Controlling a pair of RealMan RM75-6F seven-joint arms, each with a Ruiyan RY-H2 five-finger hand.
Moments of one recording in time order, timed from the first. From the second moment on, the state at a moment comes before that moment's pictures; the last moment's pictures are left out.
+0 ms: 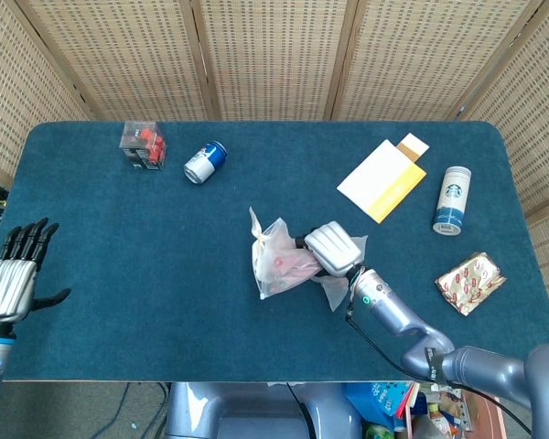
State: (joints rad) left arm -0.25 -1.19 -0.12 -1.55 1.44 1.34 0.08; right arm 0.86 -1.53 0.16 -1.36 -1.37 0.95 -0.06
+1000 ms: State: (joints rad) left arm -0.59 -1.23 -0.22 -1.68 1.44 1.06 0.07; right arm 1.07 -1.71 0.32 -1.37 -1.09 0.86 -0.42
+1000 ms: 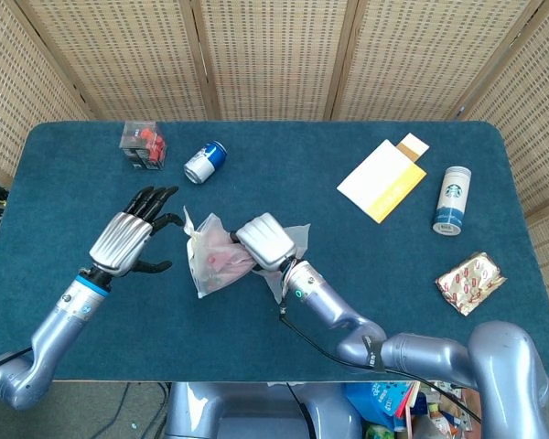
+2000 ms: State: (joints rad) left arm -0.68 -1.39 -0.21 -1.62 1.35 1.03 0.07; right arm 1.08 -1.70 0.32 -1.43 -1.00 0.90 -0.45
